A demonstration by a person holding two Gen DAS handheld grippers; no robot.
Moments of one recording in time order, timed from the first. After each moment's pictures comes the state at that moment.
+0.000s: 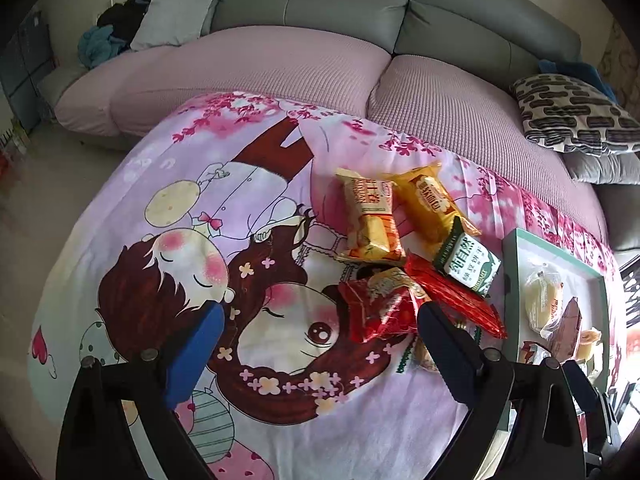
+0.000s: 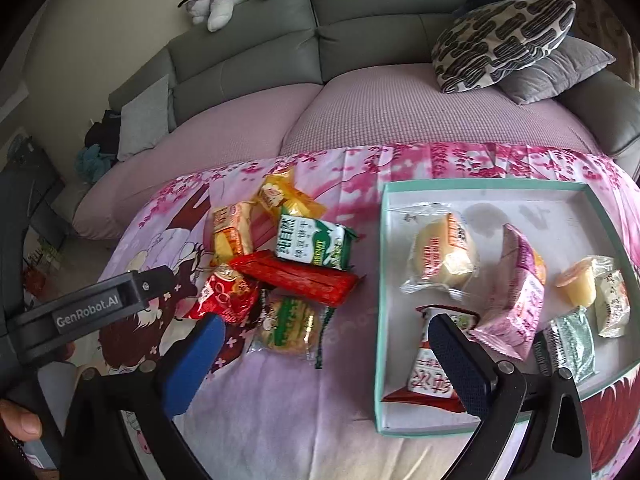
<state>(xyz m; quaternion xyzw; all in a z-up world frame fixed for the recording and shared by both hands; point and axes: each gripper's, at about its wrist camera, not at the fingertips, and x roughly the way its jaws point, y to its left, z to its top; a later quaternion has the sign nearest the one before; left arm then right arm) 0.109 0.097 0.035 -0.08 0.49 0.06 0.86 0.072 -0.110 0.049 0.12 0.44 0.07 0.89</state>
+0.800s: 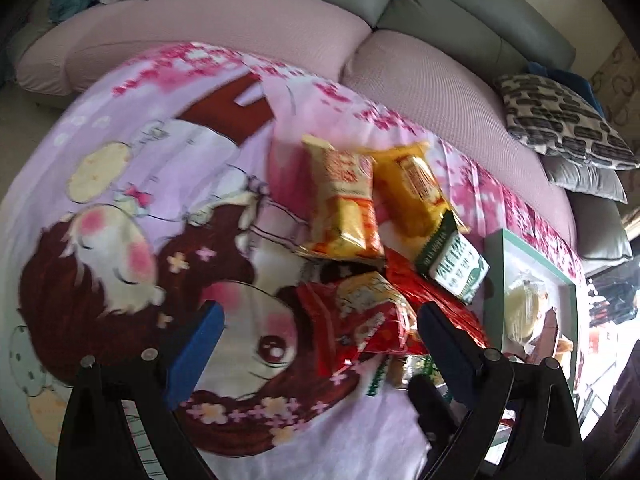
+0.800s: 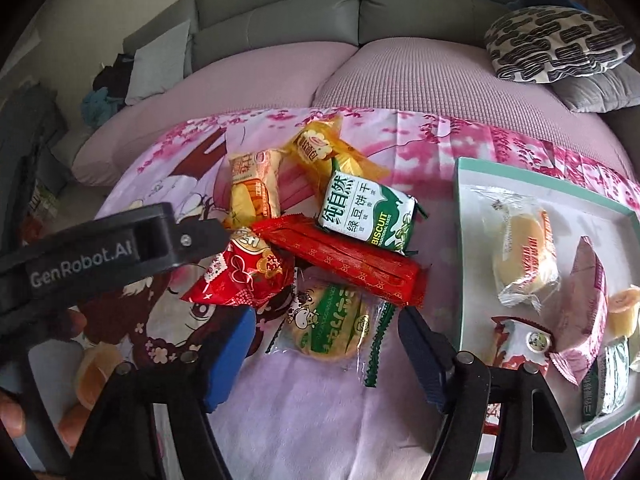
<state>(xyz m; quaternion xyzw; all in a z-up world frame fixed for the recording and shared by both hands) 0.149 0.097 -0.006 -0.15 0.53 -0.02 0.83 0.108 -0.058 0.012 0.05 0.50 0.10 0.86</state>
